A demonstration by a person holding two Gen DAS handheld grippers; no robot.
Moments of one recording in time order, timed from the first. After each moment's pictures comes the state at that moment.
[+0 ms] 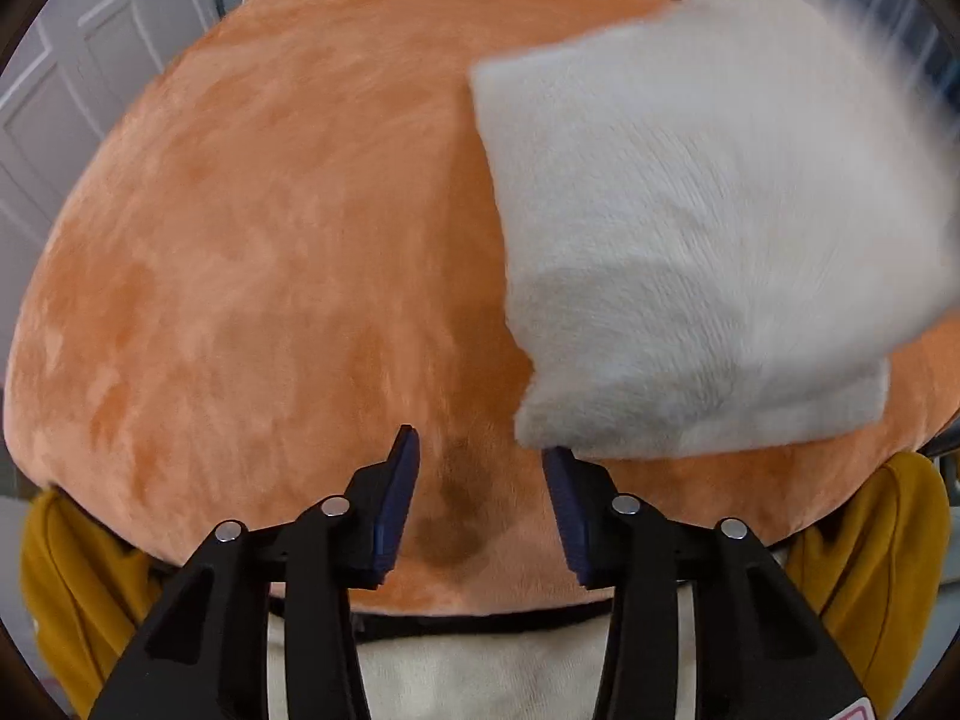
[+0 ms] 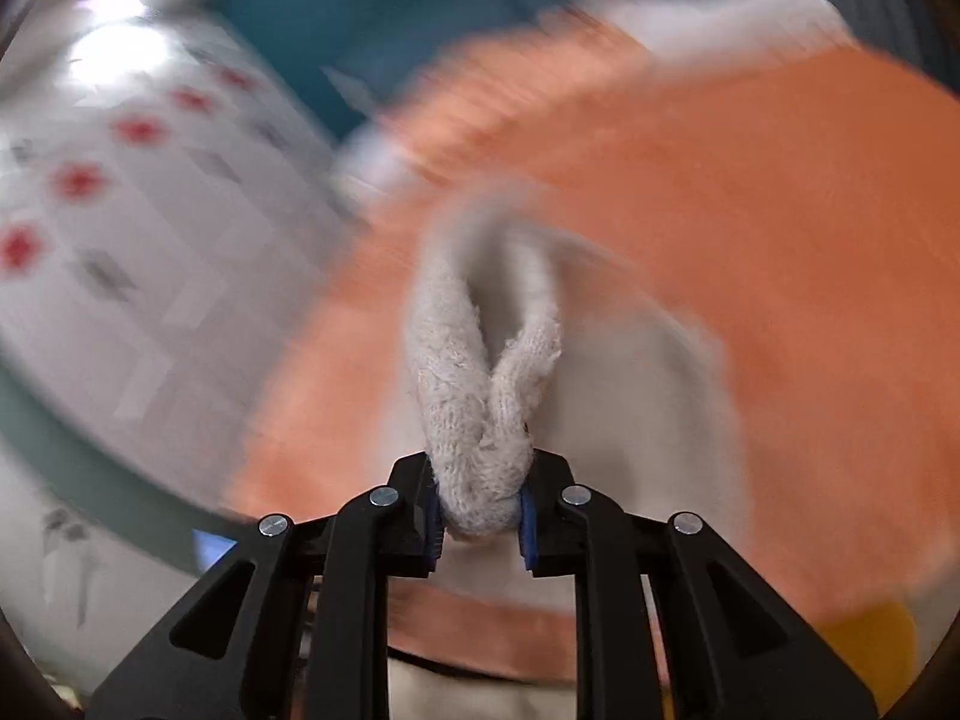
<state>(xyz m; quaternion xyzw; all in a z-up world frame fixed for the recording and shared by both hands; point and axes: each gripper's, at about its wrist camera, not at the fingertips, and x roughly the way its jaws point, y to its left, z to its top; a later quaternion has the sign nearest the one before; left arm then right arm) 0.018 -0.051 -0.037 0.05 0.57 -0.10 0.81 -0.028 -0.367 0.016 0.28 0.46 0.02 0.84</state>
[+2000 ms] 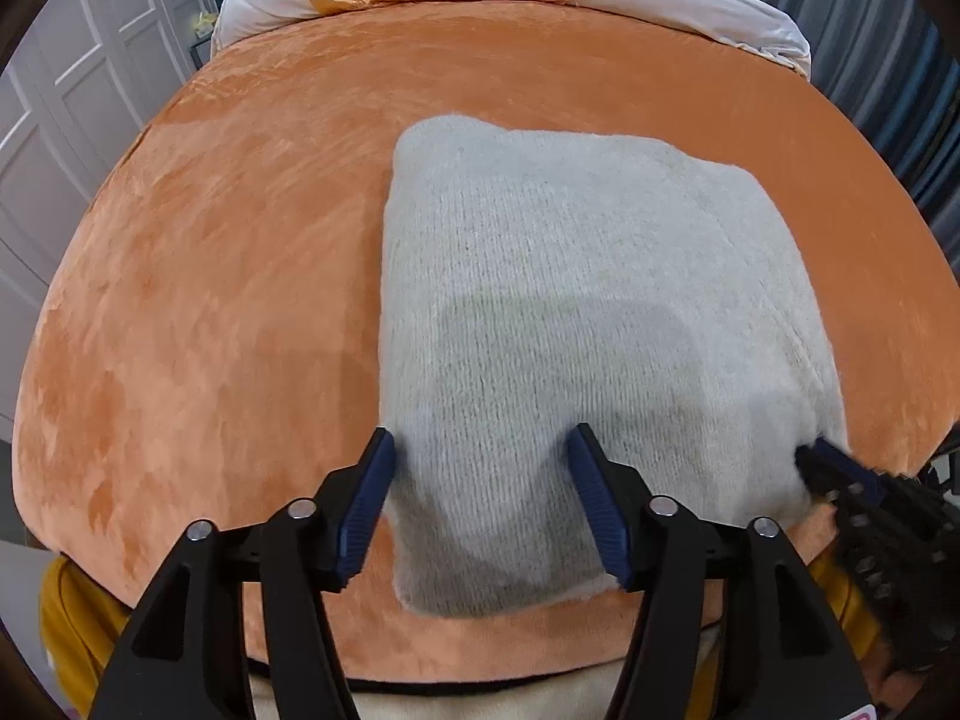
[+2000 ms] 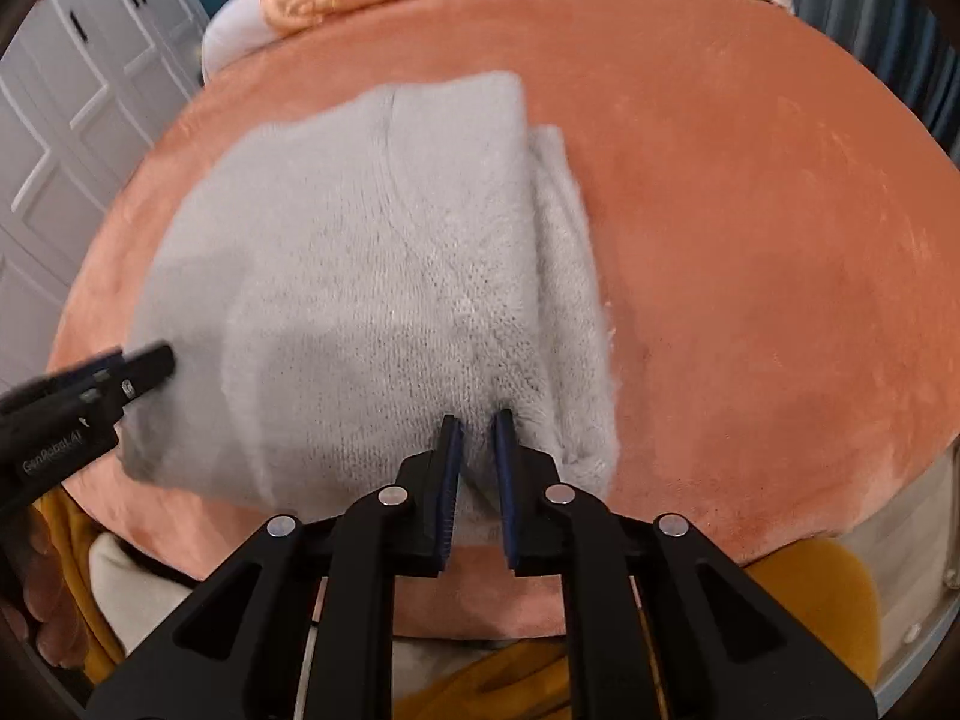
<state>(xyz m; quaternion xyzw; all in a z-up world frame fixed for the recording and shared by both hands) 0.051 -0.111 -0.001 0.07 0.53 -0.12 0.84 -0.038 -0.341 -0.006 0.16 0.51 -0.03 0.84</state>
